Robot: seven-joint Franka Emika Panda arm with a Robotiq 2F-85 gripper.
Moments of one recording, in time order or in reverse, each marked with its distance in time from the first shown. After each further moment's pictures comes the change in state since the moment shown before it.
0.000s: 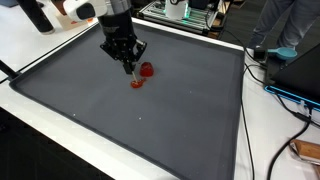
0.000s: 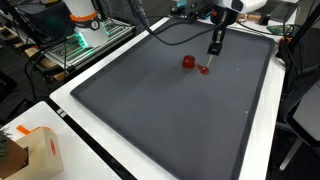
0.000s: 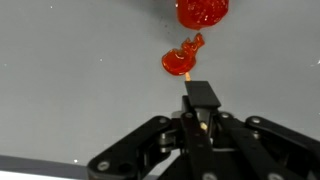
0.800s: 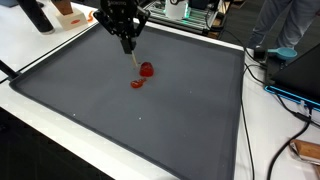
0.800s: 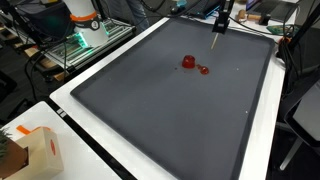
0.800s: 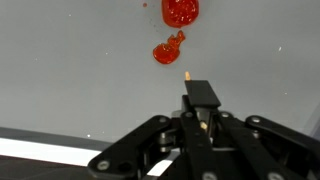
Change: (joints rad) arm 0.021 -0.110 0.000 0.048 -0.018 -0.159 0.076
